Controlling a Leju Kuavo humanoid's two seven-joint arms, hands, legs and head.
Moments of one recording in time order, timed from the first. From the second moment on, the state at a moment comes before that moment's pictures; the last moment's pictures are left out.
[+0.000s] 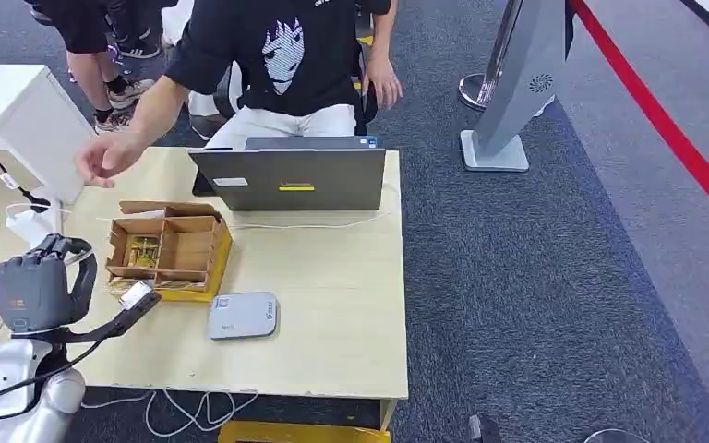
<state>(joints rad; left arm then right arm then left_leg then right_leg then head) -0.13 0.28 0.20 -1.38 -1.13 0.68 -0.24 -0.16 0.19 -0.78 -0.24 0.49 0.11 -0.45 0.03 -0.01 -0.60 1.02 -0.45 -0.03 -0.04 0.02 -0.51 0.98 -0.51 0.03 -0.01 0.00</state>
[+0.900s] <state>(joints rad) 0.01 0.12 -0.22 -1.46 -1.34 0.58 -0.14 -0.15 0.18 -0.78 -0.24 0.46 0.13 -0.46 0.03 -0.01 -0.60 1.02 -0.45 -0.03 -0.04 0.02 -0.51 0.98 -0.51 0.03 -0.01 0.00</state>
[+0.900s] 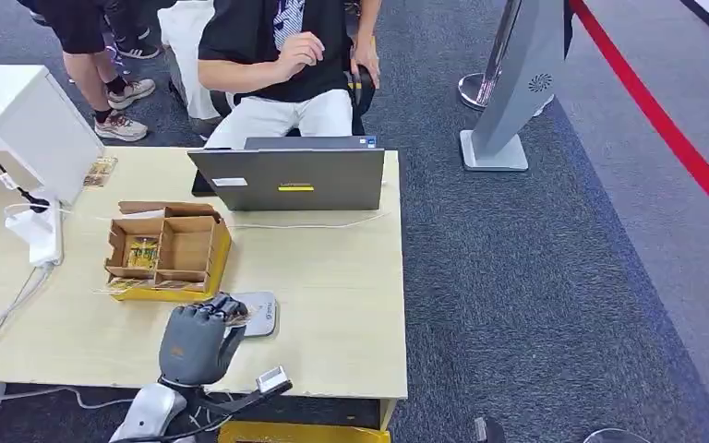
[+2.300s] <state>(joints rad) -0.10 0.15 -0.19 -1.12 -1.39 0.61 -0.07 -0.15 0.18 -0.76 -0.24 0.46 0.14 -0.46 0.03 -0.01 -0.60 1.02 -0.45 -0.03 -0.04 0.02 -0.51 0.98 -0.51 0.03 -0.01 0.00</state>
